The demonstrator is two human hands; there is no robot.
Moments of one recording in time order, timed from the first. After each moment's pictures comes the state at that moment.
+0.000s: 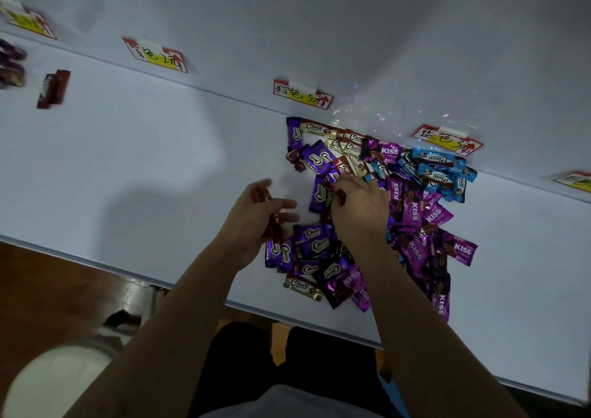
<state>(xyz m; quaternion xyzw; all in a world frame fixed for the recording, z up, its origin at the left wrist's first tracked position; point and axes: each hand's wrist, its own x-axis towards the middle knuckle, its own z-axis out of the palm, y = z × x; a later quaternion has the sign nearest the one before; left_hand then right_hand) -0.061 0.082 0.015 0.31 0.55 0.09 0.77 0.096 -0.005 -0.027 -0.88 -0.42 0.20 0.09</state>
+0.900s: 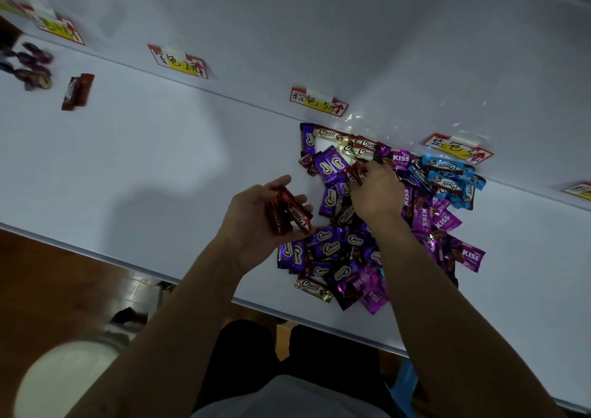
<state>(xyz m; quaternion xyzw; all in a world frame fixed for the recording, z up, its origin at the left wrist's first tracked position) -0.078 0.090 0.024 0.13 0.44 0.13 0.88 0.120 0.027 -0.030 -0.92 -0.33 0.22 0.06</state>
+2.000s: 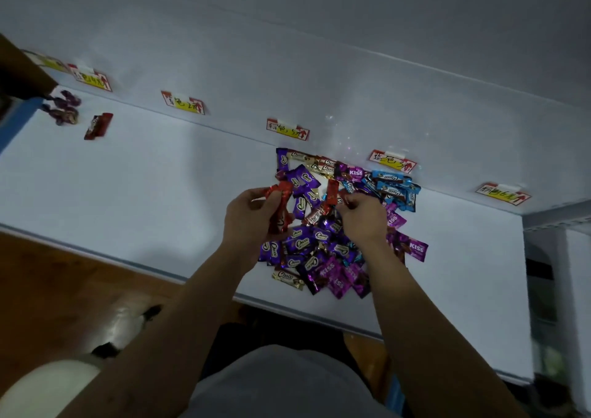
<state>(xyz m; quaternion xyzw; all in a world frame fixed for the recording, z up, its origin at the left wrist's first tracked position) -0.067 0.041 0.095 0.40 0.53 0.22 0.71 0.109 -0.042 0.036 -0.90 -0.25 0.25 0.25</state>
